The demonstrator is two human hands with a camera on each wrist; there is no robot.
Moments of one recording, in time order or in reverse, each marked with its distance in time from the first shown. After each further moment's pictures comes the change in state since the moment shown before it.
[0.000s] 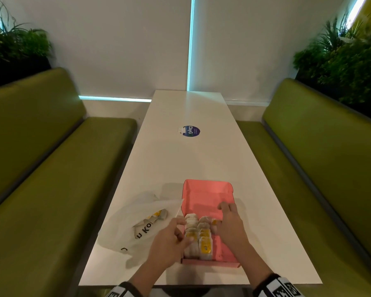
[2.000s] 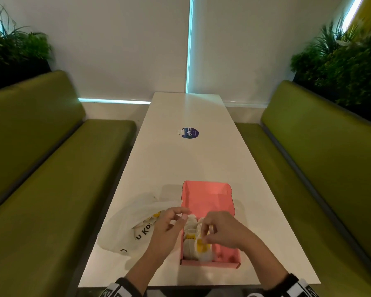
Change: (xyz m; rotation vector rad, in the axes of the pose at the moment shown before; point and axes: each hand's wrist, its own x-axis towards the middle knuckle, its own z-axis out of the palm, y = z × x) left_hand 0.004 0.021 -0.013 -0.490 0.148 0.079; right_hand -0.020 -0.037 -0.050 -0.072 -0.477 -0.376
